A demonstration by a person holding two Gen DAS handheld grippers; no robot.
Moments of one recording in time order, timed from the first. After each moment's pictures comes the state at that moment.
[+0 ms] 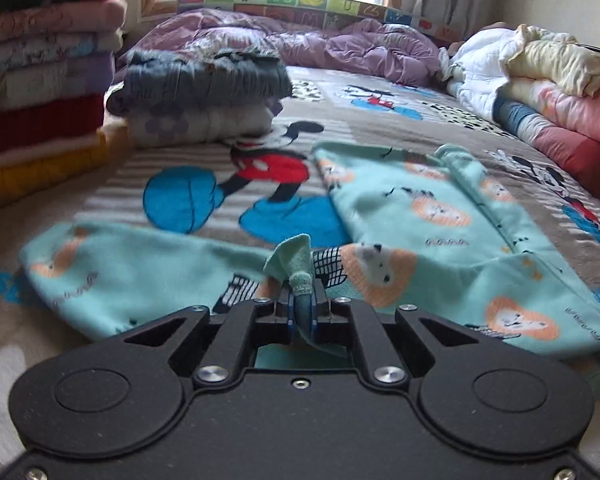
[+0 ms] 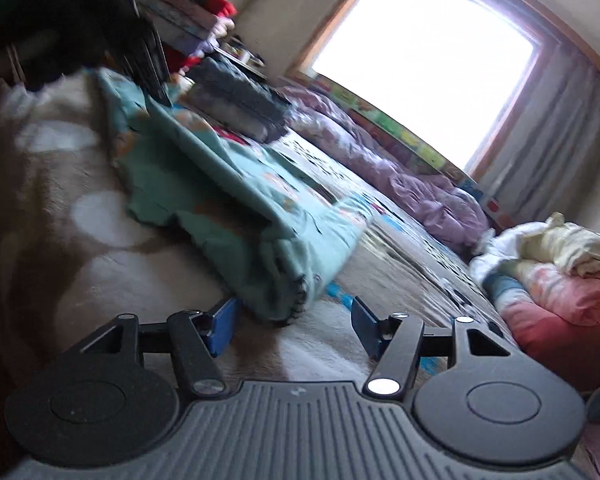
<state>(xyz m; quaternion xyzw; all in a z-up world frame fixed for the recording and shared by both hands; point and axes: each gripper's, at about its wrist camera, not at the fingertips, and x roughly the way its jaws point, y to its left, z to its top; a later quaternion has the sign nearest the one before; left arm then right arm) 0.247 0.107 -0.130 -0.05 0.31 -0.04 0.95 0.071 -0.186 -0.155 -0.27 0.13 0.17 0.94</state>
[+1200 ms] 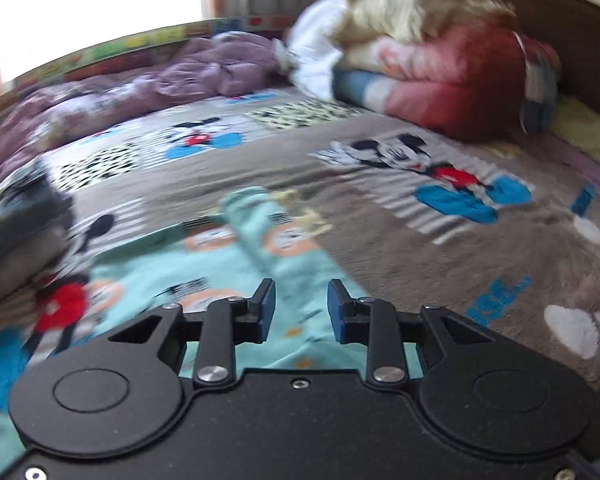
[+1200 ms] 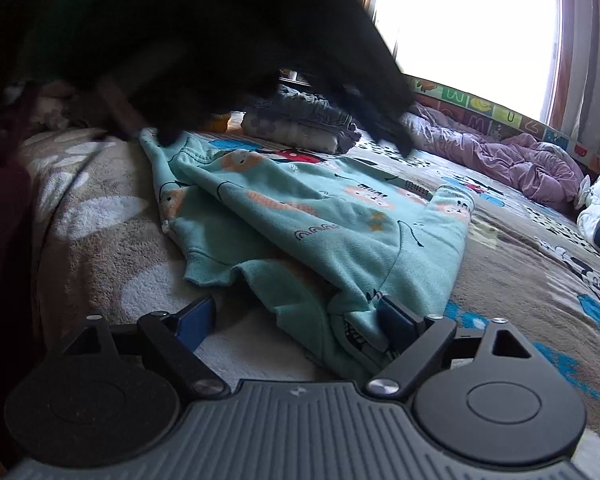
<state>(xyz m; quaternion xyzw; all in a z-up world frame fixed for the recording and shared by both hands) 0.293 -0.096 -0.081 0.12 0.29 -0.24 0.92 0.124 -0.180 -0.159 -0.14 0.19 0.29 0.93</state>
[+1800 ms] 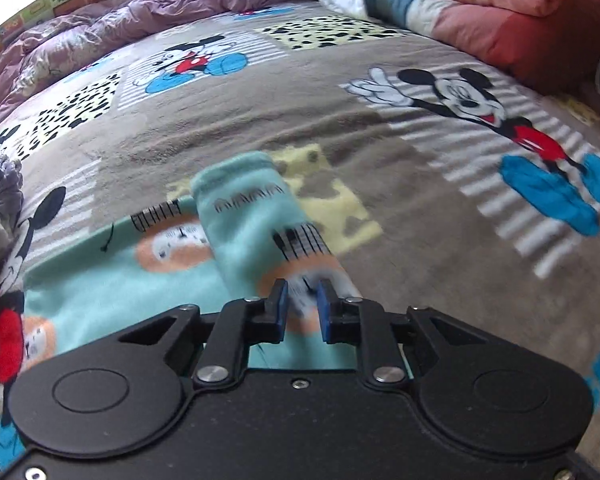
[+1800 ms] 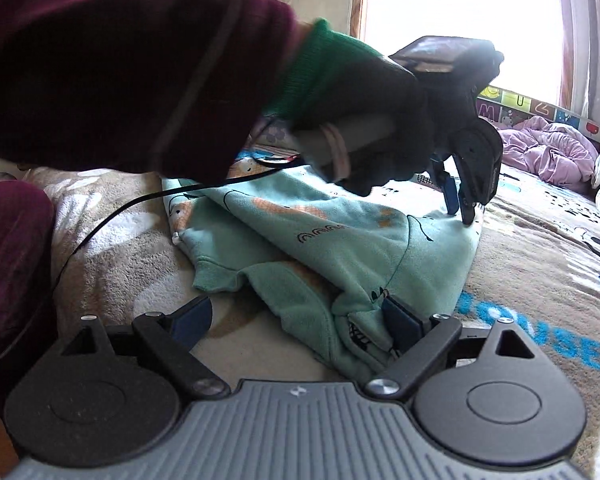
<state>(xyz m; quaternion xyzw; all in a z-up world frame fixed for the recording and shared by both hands) 0.433 -0.143 -0.121 0.12 0.40 -0.18 0.89 0.123 -0.190 -0.158 -0.09 0.20 0.32 0.92</state>
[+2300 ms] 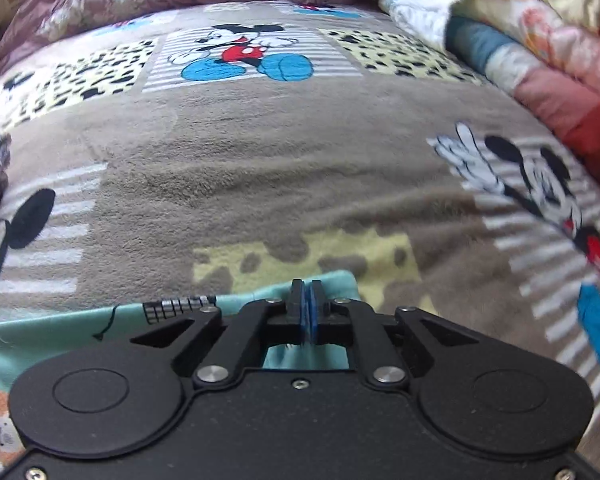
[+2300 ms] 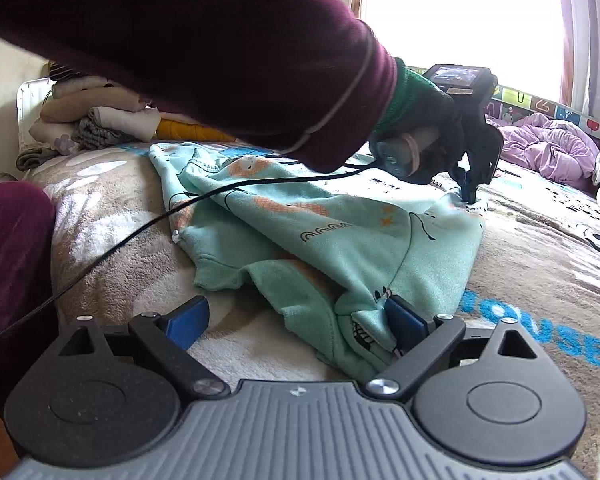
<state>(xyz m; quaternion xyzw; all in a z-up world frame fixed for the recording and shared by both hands) 0.538 -0.121 -0.124 -0.01 0.42 -0.13 0.90 0.128 -0.187 -0.159 -0.10 0.20 0.32 0.92</state>
